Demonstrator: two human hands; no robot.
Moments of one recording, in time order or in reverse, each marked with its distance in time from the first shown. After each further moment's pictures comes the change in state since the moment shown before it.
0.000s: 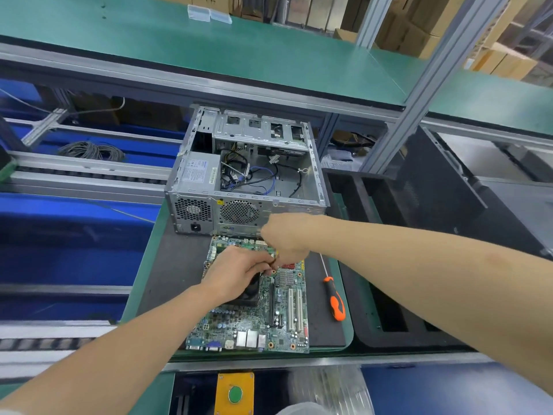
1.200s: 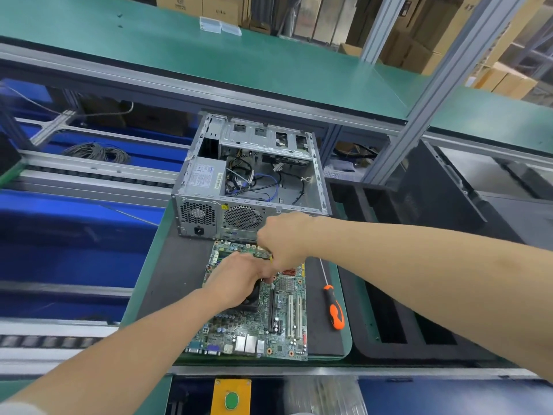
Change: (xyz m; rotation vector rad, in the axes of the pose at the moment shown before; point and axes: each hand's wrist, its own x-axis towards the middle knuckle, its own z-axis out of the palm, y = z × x) left_hand -0.003 0.003 0.002 0.180 -0.102 -0.095; right_hand -0.009 -0.003 -0.009 0.116 0.113 0.033
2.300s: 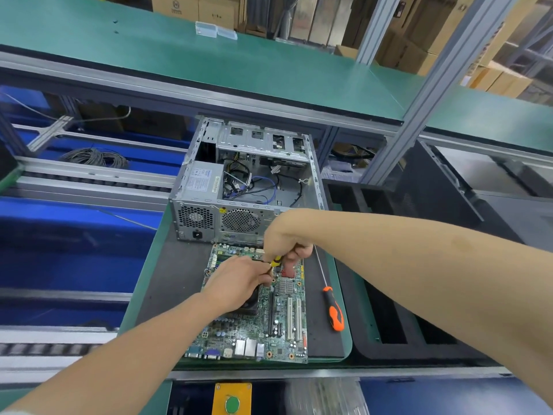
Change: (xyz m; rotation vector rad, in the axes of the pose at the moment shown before) left_hand 0.000 0.003 -0.004 0.022 0.007 0.025; right_hand 0.029 0.005 -0.005 0.580 -0.643 0.484
